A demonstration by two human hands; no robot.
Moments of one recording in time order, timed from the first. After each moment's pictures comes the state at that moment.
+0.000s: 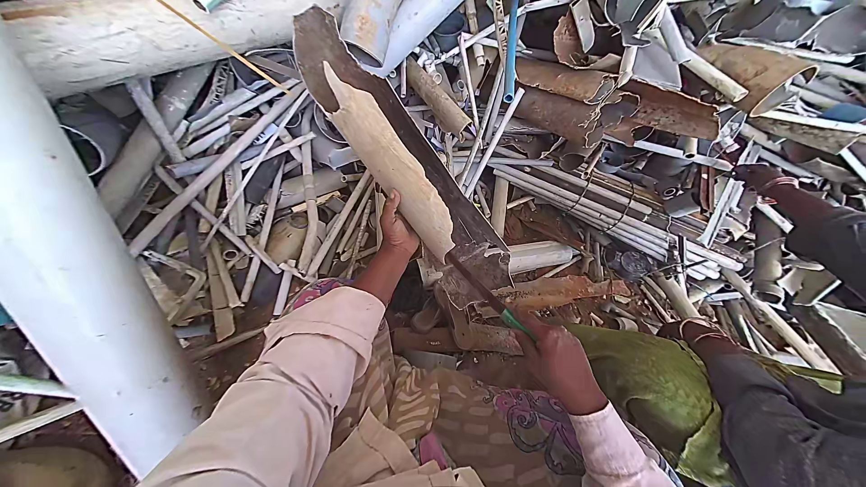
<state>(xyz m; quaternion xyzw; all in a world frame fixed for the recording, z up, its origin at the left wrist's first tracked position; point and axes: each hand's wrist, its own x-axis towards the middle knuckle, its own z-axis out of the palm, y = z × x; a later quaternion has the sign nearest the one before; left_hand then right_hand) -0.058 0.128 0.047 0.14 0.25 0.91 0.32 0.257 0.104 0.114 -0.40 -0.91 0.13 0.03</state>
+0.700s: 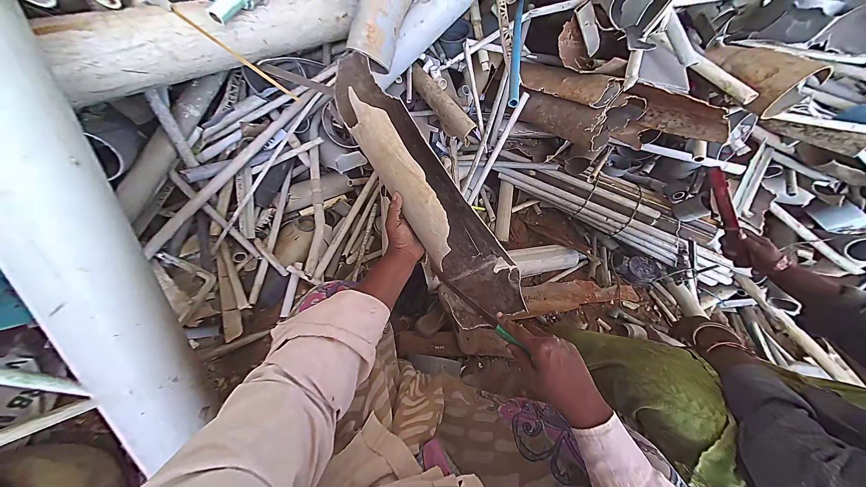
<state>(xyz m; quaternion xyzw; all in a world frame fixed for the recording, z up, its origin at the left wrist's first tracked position) -0.056 0.126 0.052 0.08 0.25 0.90 0.34 0.257 0.100 0.102 -0.29 -0.95 0.10 0.05</state>
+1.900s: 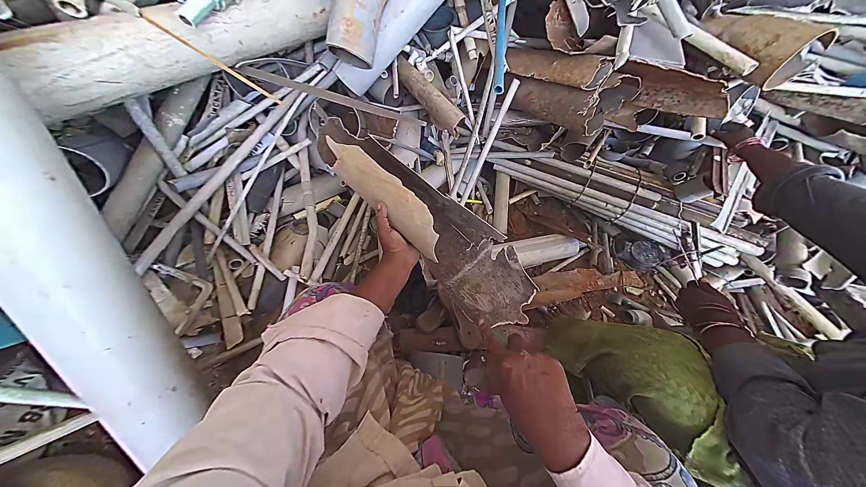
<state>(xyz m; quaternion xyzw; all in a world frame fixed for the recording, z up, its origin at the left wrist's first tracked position) -0.045 0.134 0.034 -0.01 0.30 0.89 0.33 0.222 0.044 0.129 -0.40 -0.90 -0.04 -0.14</state>
